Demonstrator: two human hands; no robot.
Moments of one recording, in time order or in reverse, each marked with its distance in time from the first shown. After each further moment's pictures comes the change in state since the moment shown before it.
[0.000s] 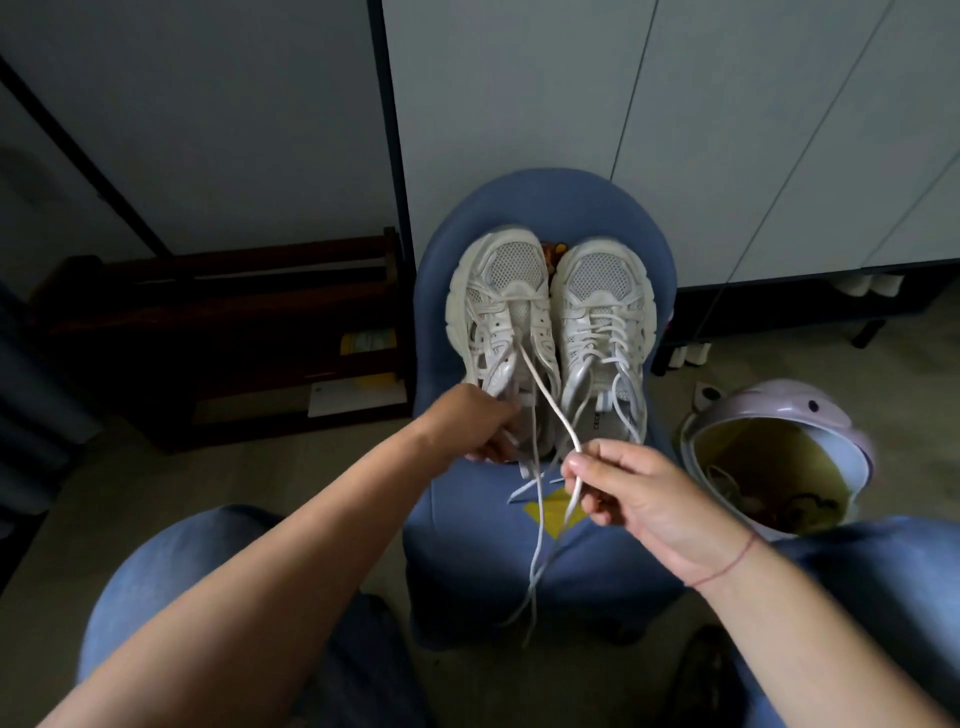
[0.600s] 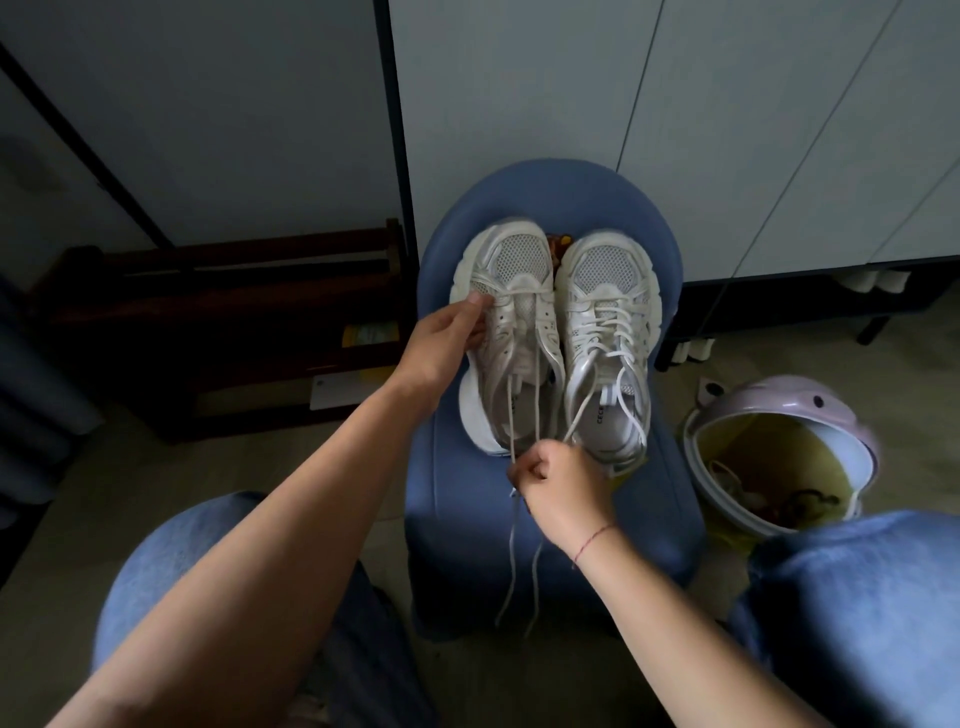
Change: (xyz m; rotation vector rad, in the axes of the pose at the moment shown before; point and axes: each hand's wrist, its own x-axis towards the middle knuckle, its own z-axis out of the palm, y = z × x) left_hand 0.039 0.003 -0.034 -0.422 0.258 0.444; right_hand 0.057 0.048 0.044 -0.665 0.337 -0.122
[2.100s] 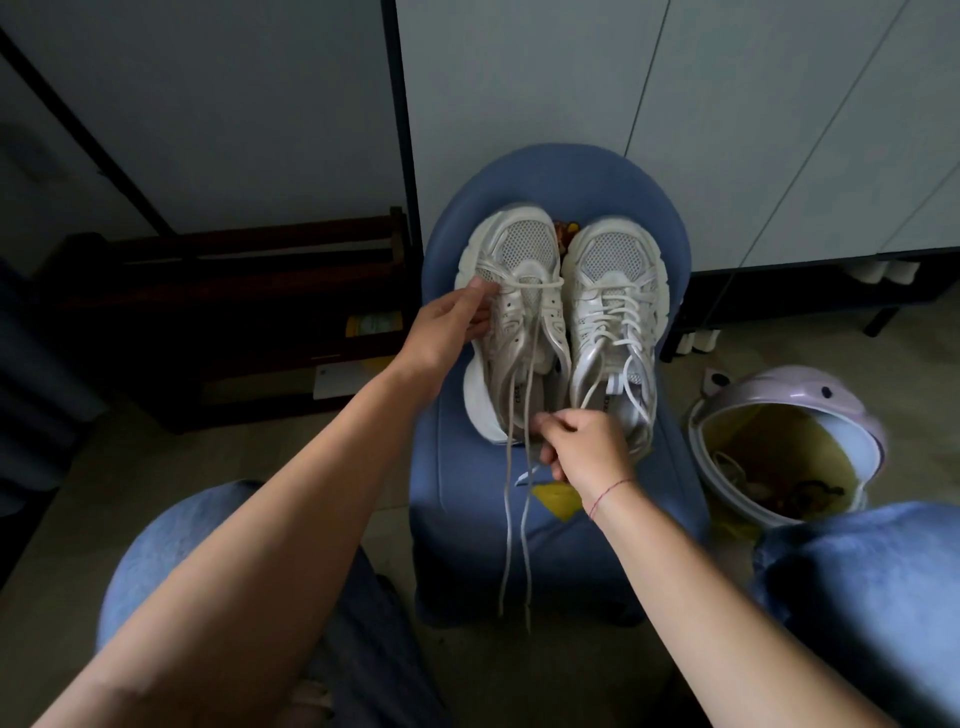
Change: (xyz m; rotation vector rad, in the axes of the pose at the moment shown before) left_hand 0.005 -0.001 -0.003 -0.028 -0.036 -0.002; right_hand 0.022 -0.003 -0.012 0.415 0.029 0.162
